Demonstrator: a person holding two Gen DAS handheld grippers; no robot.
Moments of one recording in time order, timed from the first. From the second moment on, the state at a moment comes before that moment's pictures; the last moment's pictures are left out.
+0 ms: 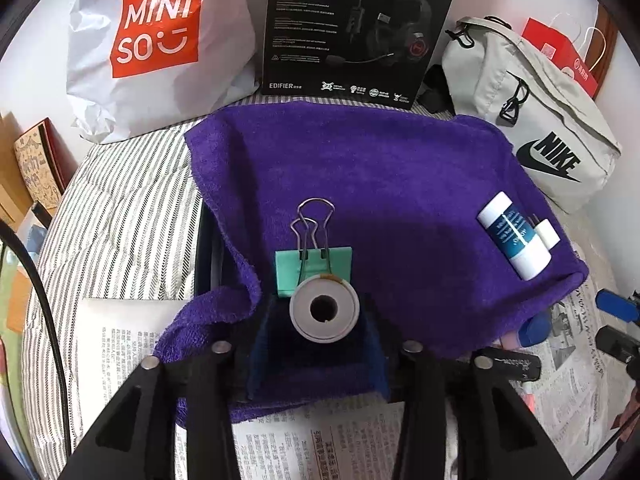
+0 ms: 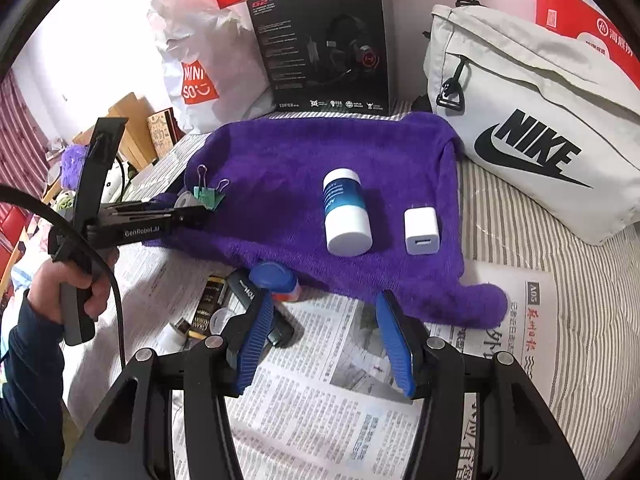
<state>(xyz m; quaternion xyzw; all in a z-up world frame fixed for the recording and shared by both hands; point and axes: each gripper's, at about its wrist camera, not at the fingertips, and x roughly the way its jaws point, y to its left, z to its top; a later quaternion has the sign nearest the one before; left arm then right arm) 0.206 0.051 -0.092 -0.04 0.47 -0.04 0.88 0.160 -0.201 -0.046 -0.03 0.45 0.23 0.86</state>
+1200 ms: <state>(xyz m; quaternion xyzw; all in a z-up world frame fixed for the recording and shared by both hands) 0.118 0.067 -0.080 -0.07 0.46 -0.04 0.89 0.186 -0.135 -0.100 0.00 0.47 0.17 0.86</state>
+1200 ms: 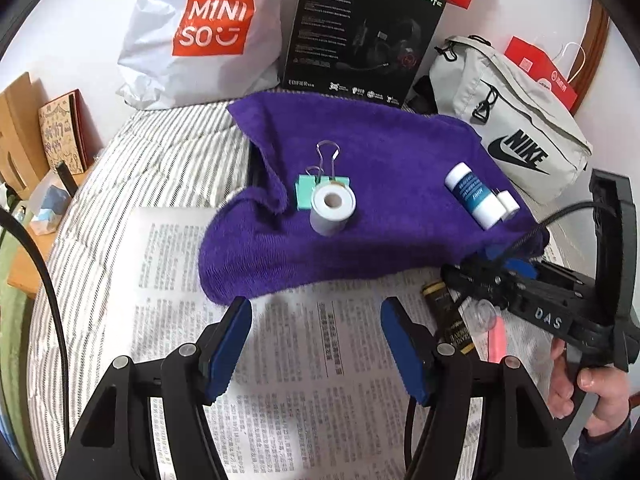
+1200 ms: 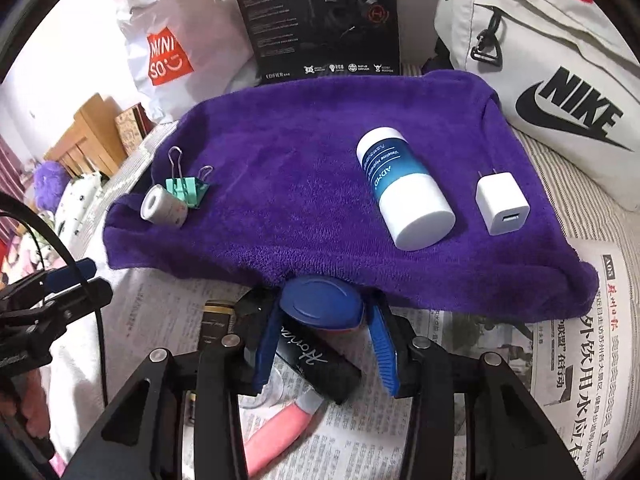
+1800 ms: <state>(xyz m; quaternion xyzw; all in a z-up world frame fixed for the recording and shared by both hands) 0.110 0.053 -0.071 -0.08 0.45 -0.06 0.89 0.161 -0.202 -0.074 0.00 0.46 0.13 0.88</state>
